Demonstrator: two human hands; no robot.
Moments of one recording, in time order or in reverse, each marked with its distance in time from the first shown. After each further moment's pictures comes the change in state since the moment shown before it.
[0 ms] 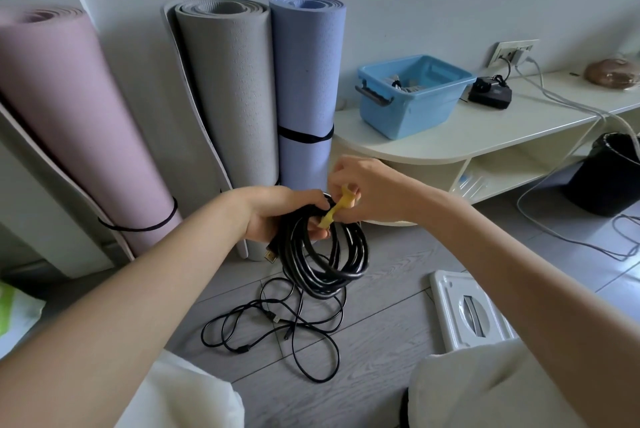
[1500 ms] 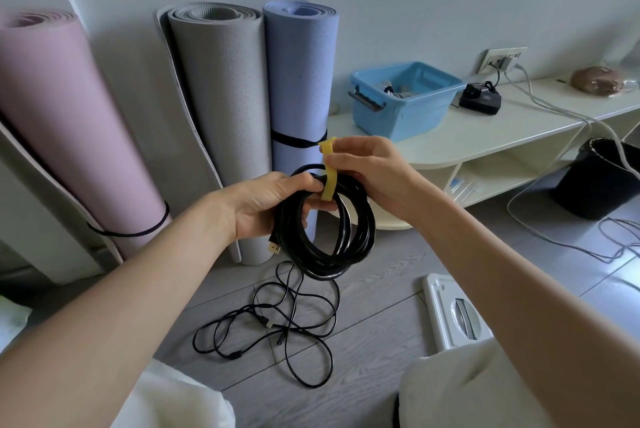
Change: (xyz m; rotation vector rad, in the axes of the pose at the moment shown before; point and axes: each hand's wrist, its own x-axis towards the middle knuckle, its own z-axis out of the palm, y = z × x) left_hand -0.013 0.008 0.003 -0.108 -0.027 0.238; right_hand 0.006 0.000 -0.007 1.121 0.334 0.239
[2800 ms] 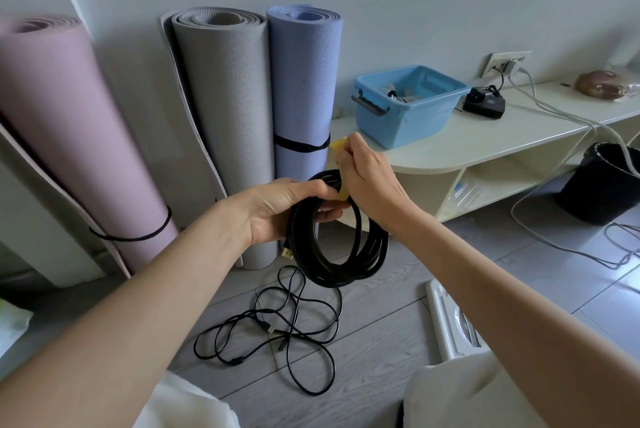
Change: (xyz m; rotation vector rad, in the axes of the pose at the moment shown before) left_hand -0.006 0.007 0.016 -0.074 0.001 0.015; right_hand 0.005 0.010 0.014 -0.749 0.207 -0.335
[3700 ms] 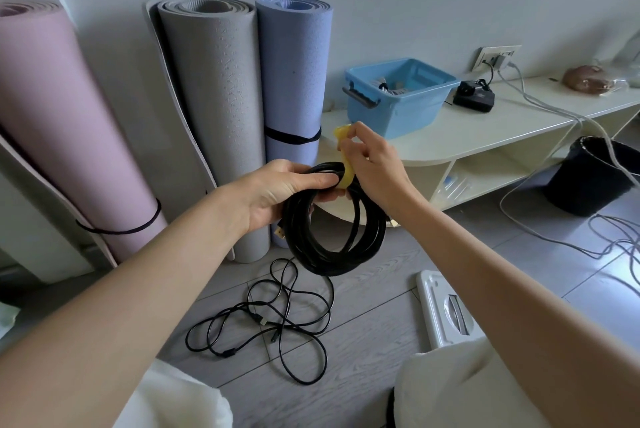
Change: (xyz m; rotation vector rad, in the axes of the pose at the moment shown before) left_hand 0.008 -0.001 0.008 0.103 0.064 0.148; right_hand -0.004 0.012 -0.012 0.211 0.037 0.160
